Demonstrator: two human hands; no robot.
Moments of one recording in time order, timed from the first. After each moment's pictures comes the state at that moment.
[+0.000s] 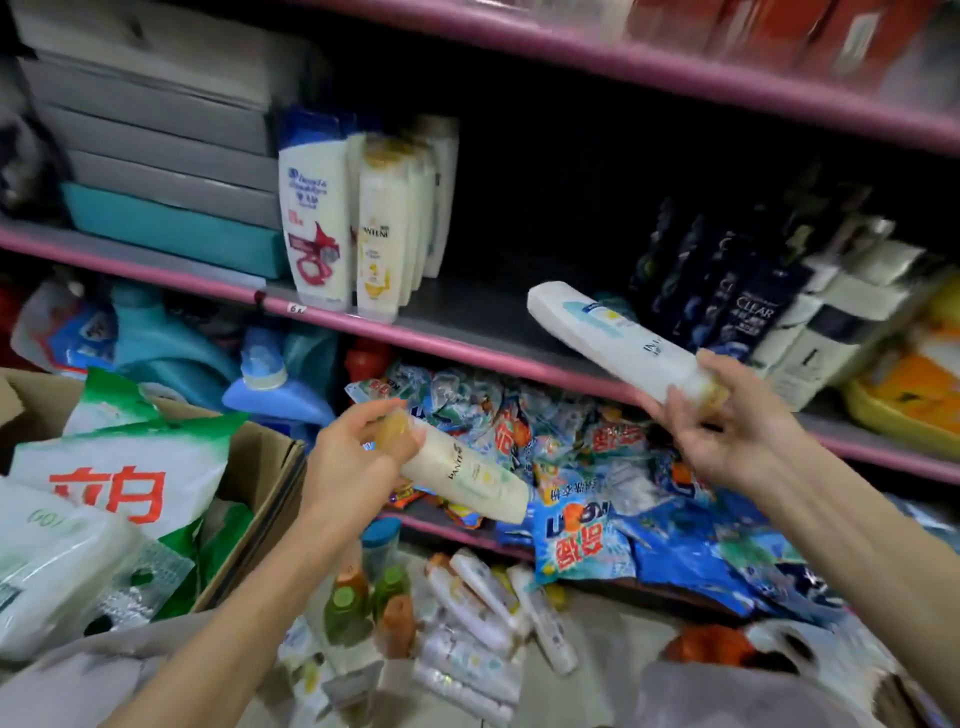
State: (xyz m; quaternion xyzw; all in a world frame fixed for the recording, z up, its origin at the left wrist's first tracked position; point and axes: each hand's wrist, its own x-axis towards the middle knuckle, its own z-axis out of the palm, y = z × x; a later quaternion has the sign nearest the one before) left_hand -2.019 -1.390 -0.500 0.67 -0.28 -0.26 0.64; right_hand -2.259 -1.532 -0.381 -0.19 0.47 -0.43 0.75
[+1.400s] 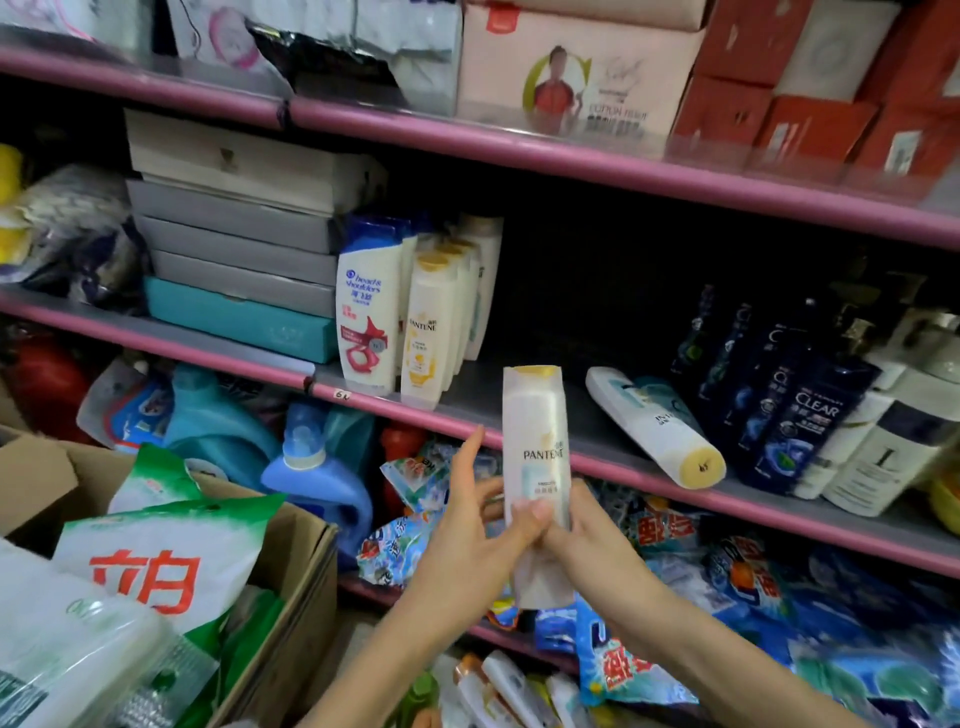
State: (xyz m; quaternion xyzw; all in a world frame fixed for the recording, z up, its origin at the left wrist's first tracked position) left_hand -2.045 -1.416 -0.466 0.53 -0.44 -0.34 0.64; right_hand -2.158 -1.482 -0.444 -0.70 0.29 -0.26 0.59
